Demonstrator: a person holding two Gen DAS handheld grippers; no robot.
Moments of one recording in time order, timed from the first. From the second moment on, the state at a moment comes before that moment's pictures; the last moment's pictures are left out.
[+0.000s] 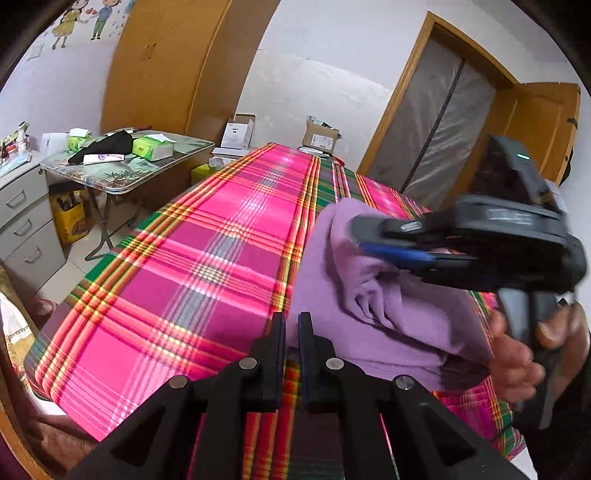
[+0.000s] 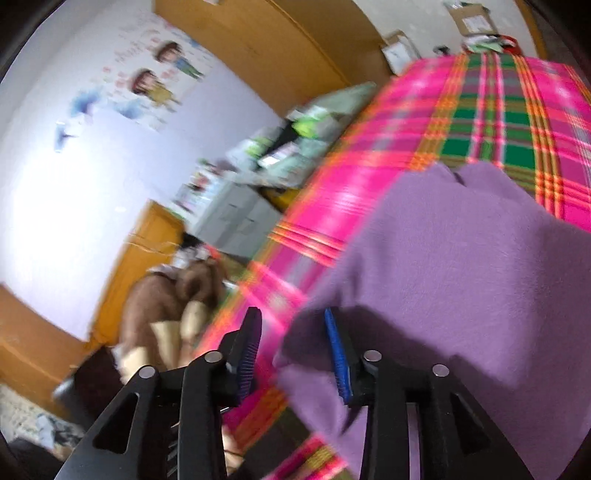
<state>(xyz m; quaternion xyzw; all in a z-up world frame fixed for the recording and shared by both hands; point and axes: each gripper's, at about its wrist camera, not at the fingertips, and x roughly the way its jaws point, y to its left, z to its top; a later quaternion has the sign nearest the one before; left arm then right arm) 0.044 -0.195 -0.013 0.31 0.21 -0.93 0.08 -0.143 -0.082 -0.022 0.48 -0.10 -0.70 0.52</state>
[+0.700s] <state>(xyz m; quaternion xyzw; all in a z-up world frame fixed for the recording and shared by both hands) -0.013 -0.215 -0.019 0.32 0.29 -0.90 -0.03 -0.139 0.041 -0.021 0.44 -0.17 -0.76 0.45</state>
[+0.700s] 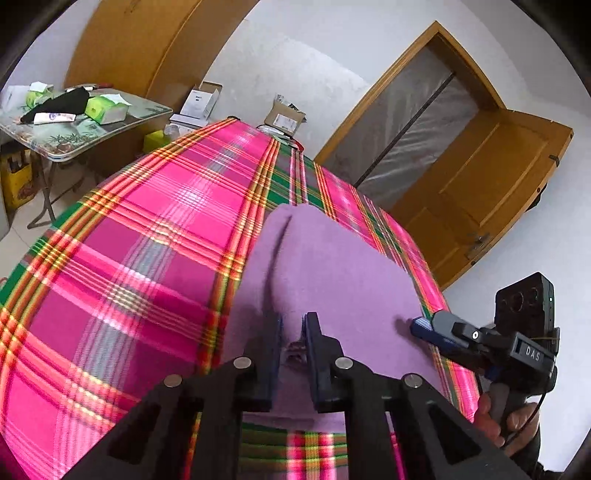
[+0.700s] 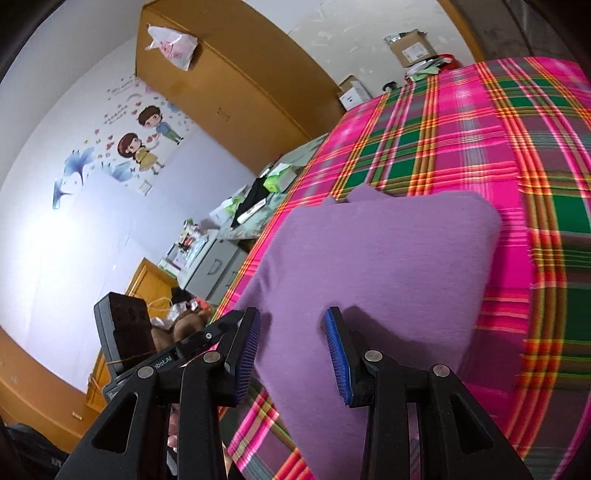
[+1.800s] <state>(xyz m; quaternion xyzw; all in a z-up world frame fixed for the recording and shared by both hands) 0.006 -0.208 0.009 0.33 0.18 -0.93 0.00 -0.187 0.046 -0.033 0.38 -0.06 -0.86 0.32</state>
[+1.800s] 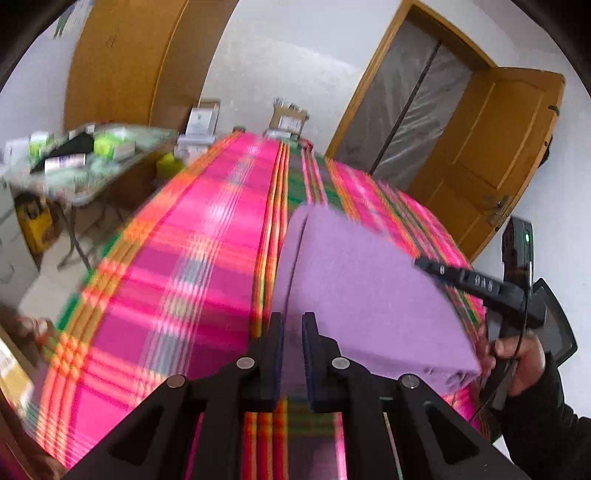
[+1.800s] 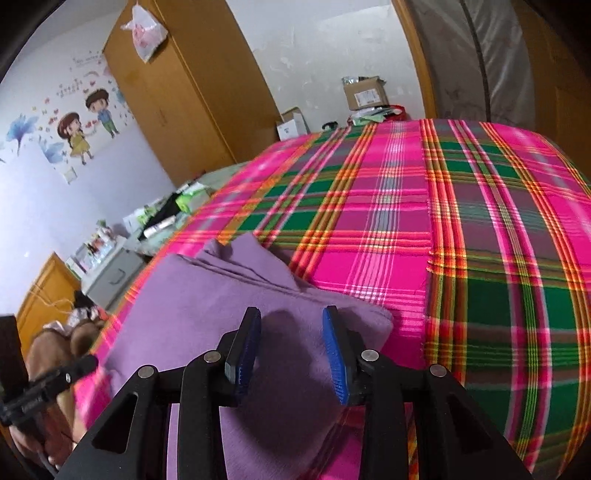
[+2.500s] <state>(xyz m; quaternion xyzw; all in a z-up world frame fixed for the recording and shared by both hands) -0.145 -0.202 -0.027 0.40 0.17 -0.90 -0.01 -0.200 0.044 -0.044 0.40 -0.06 -0.86 0.31</state>
